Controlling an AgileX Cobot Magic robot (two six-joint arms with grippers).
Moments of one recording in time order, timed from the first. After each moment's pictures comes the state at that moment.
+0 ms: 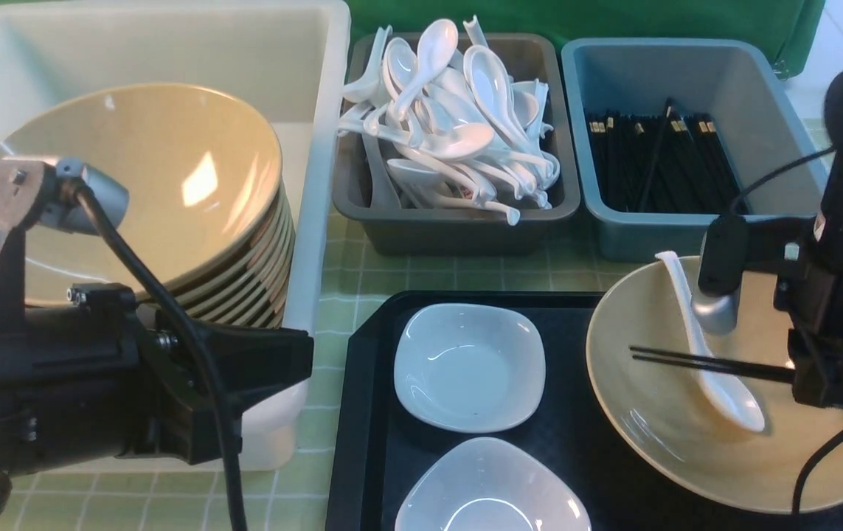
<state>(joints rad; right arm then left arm) 0.24 1.64 -1.22 -0.07 1.17 -0.83 -0.36 0.83 -0.67 -0.83 0.69 0.56</state>
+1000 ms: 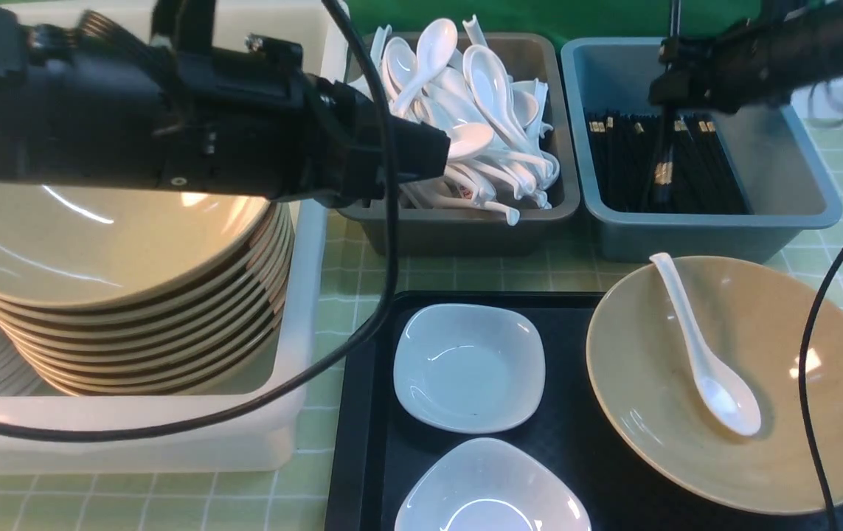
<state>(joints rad) -0.04 2.19 -1.81 0.80 0.48 -0.39 -0.36 1.30 -1.10 -1.07 0.78 0.98</state>
